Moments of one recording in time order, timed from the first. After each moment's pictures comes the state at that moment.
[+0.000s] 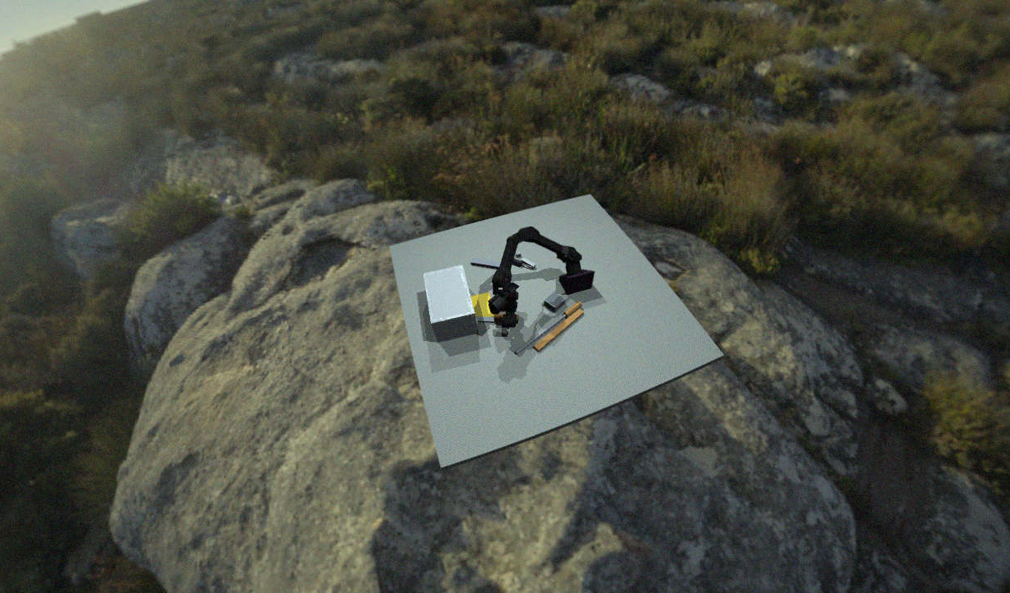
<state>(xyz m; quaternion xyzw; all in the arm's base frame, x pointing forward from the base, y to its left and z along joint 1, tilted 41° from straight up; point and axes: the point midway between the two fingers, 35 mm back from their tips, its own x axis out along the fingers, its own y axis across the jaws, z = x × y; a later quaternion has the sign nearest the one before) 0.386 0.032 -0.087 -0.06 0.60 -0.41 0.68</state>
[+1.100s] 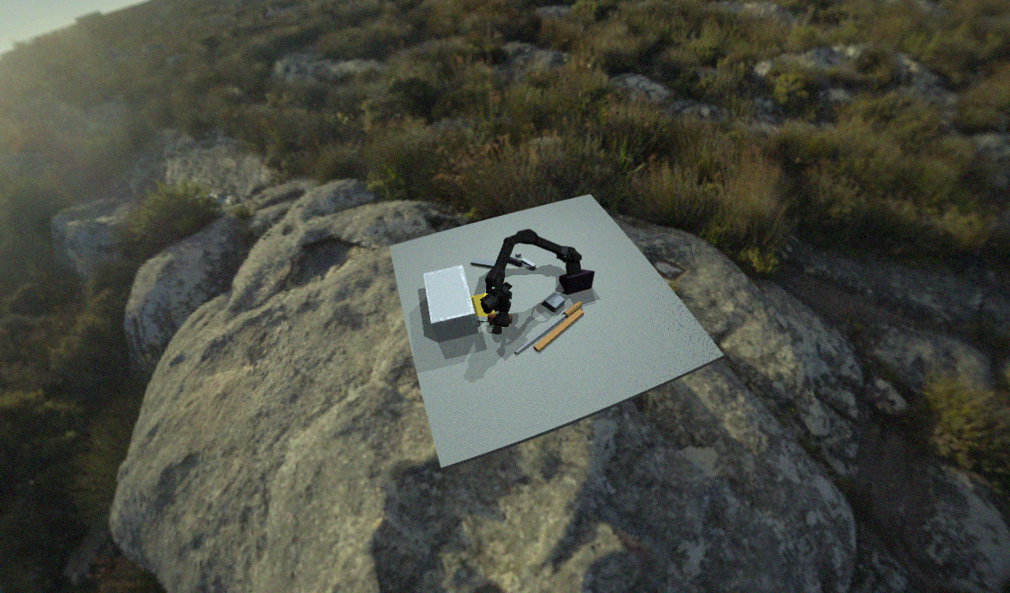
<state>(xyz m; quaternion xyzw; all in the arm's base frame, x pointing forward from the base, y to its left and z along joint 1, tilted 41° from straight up) 0.413 0.019 -0.078 -0.06 0.60 -0.41 0.68</state>
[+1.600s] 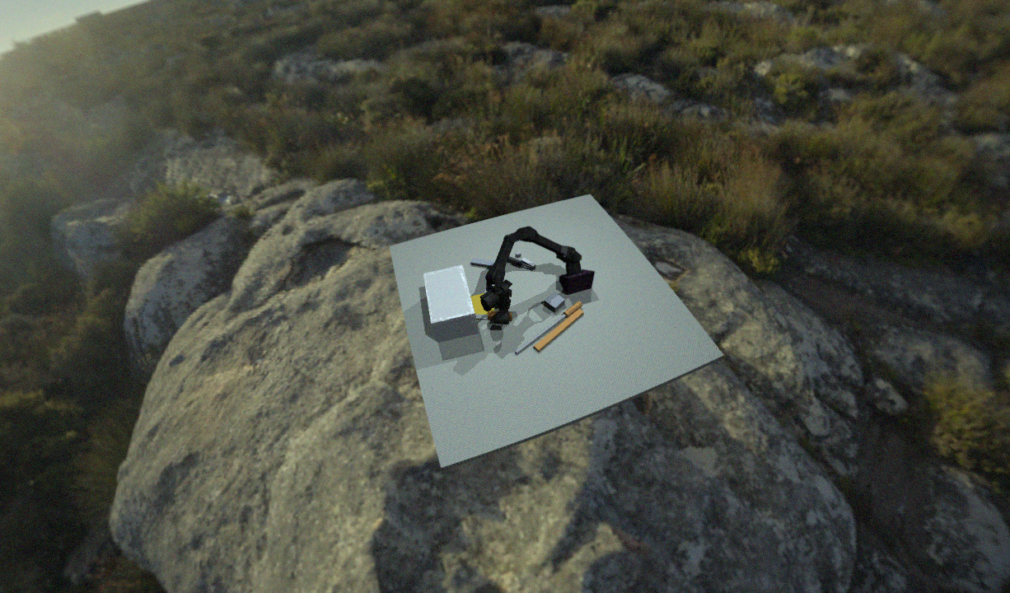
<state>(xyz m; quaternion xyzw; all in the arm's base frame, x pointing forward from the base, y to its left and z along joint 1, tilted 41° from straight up) 0.407 0.009 -0.070 -0.06 0.60 -0.41 0.68</state>
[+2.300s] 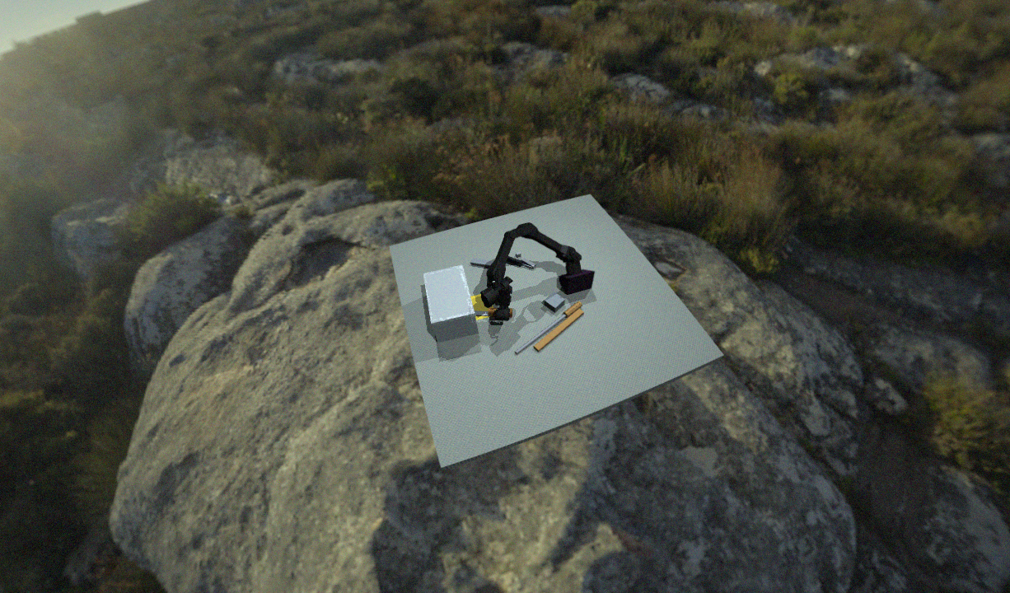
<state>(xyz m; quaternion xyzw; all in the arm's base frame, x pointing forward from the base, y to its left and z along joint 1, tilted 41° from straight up) 0.397 -0.004 -0.059 -0.06 0.60 -0.41 0.68</state>
